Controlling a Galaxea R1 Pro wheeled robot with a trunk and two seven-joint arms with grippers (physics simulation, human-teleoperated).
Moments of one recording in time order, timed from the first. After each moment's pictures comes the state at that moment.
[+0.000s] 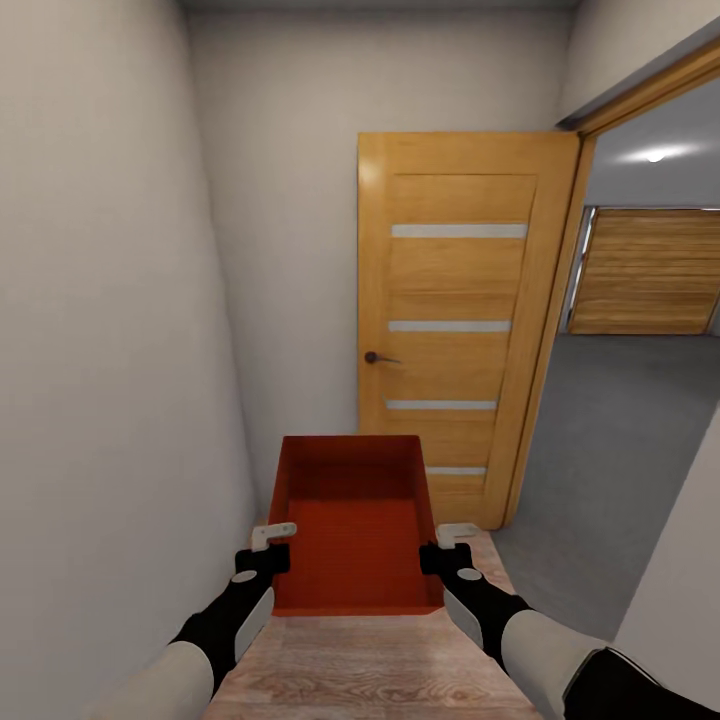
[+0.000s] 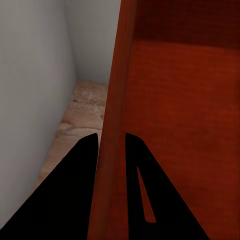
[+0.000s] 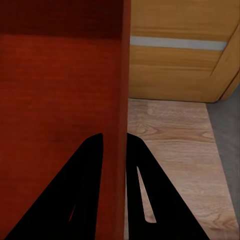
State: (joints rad) left arm -0.64 -0.09 -0.17 -0.44 0.22 0.02 0.27; right arm -0.78 0.08 0.66 -0.15 -0.57 -0.14 -0.16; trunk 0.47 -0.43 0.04
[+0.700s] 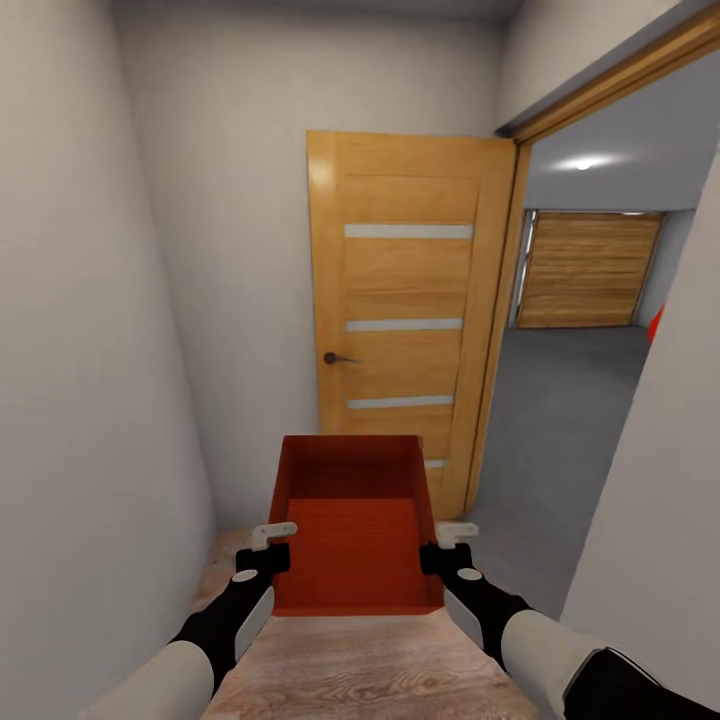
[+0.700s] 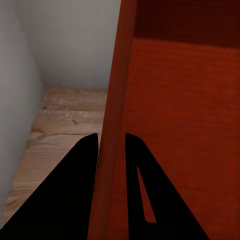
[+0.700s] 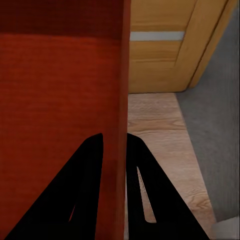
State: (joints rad) left arm -0.64 -0.09 -0.17 -0.44 0.22 0.02 0.27; right arm -0.78 0.07 0.66 -0.15 -0.57 -0.13 -0.15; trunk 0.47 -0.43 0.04
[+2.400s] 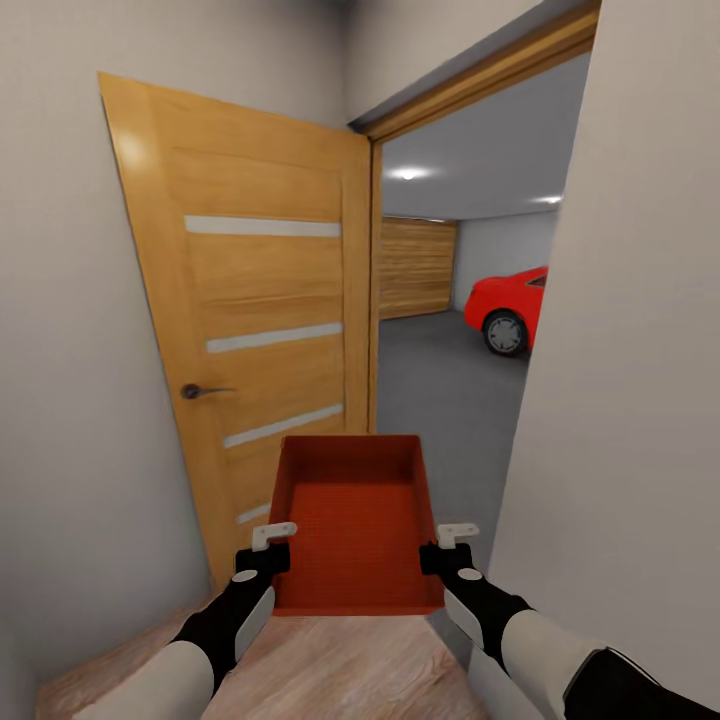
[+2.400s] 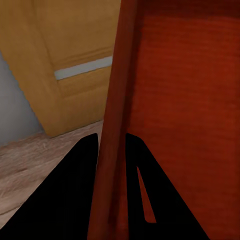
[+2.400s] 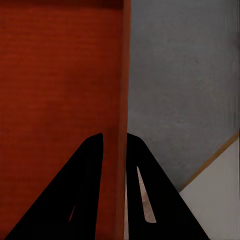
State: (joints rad) left arm -0.64 -0.09 -0.17 -0.44 0.22 0.02 0.27; right arm -0.78 0.07 0.66 -0.15 -0.57 -0.13 -0.16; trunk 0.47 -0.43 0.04
